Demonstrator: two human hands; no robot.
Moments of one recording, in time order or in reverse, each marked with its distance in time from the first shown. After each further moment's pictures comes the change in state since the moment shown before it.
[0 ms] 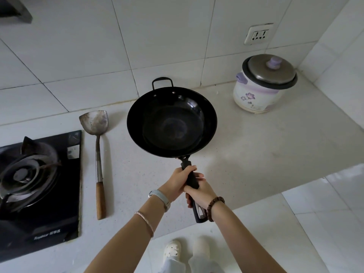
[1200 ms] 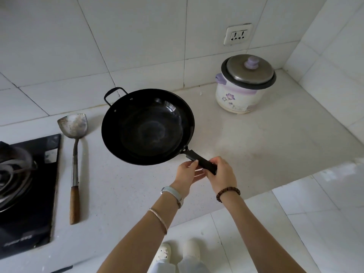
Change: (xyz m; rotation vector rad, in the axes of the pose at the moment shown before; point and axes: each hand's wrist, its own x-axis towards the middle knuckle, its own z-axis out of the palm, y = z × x) left_hand 0.037 -0.017 0.103 0.007 0.185 0.087; right_hand 0.043 0.028 -0.134 -0.461 0.502 -0.411
